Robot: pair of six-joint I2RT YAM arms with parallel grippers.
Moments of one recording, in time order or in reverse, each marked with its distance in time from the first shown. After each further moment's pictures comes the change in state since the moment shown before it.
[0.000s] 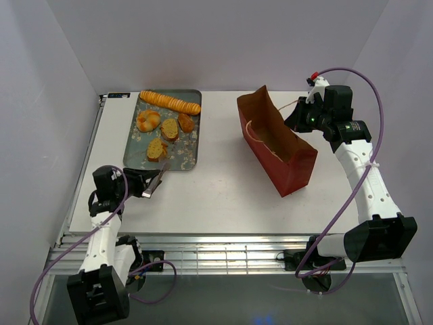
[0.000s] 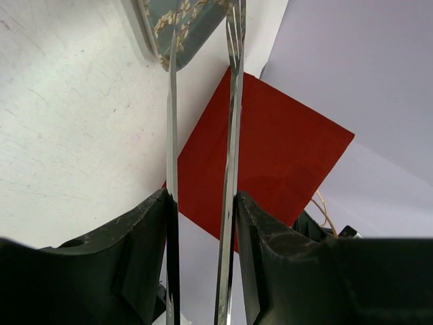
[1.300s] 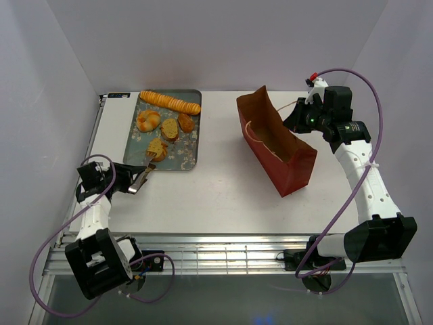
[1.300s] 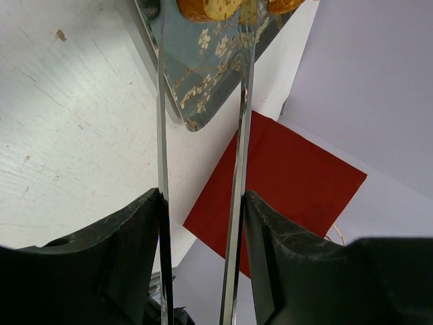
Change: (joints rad) left arm 0.209 0.250 0.142 -0.066 0.051 0.291; right arm 0.000 -0.003 -0.013 0.011 -0.031 0.002
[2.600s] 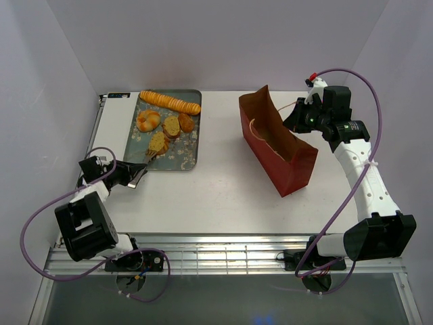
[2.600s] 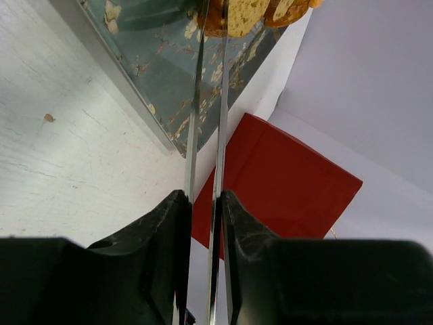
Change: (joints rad) left arm 0.000 0.325 0.048 0.257 0.088 0.011; right arm 0.000 0.012 0.002 0.000 0.008 0.000
